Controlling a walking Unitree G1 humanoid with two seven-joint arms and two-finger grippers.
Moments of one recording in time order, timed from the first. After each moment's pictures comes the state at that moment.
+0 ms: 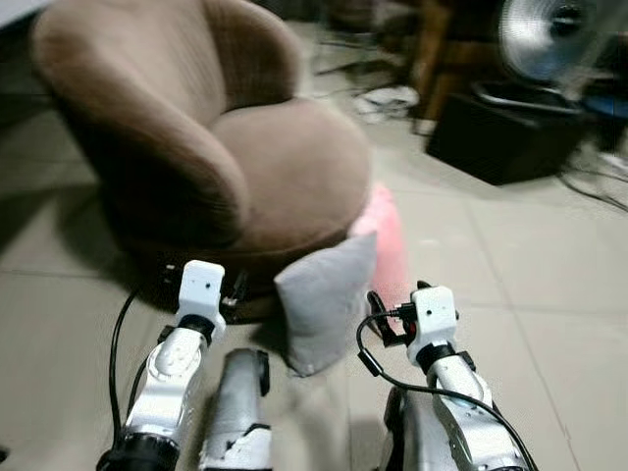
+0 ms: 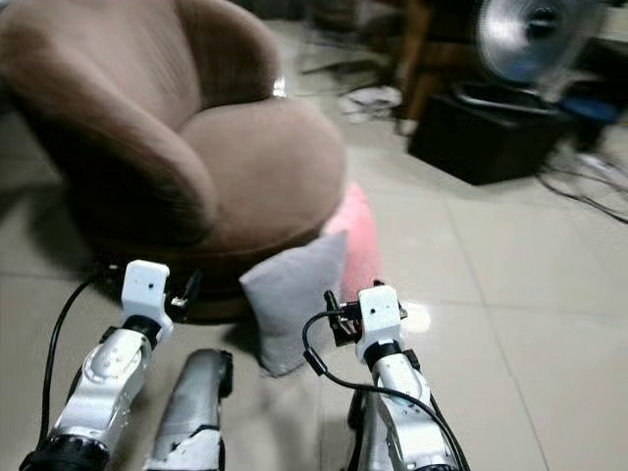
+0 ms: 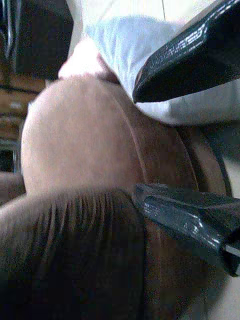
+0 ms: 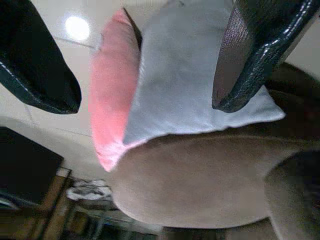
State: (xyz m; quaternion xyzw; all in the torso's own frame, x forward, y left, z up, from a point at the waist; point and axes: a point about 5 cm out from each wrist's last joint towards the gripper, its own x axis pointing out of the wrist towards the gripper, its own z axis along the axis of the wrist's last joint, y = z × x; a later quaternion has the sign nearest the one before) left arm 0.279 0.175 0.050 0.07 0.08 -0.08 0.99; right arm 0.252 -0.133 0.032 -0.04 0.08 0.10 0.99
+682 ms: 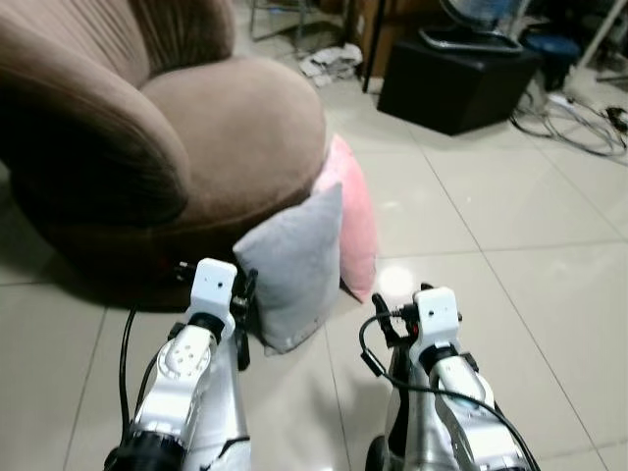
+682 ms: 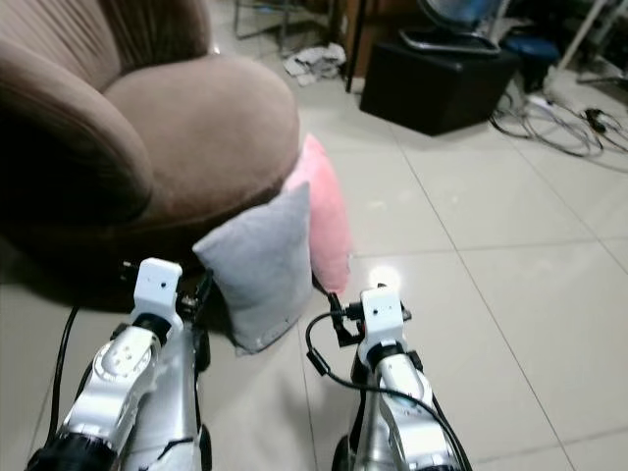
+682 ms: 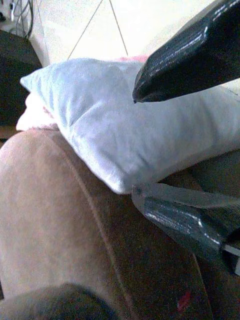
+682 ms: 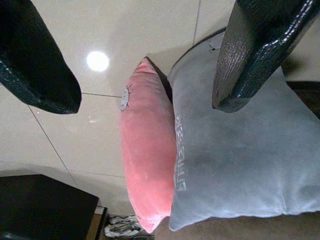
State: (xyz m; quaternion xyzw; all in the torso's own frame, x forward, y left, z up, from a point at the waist) left arm 0.280 0.166 0.051 0.08 0.07 -0.09 0.99; right arm 0.252 -0.136 0.029 -0.05 0.09 0.10 0.99
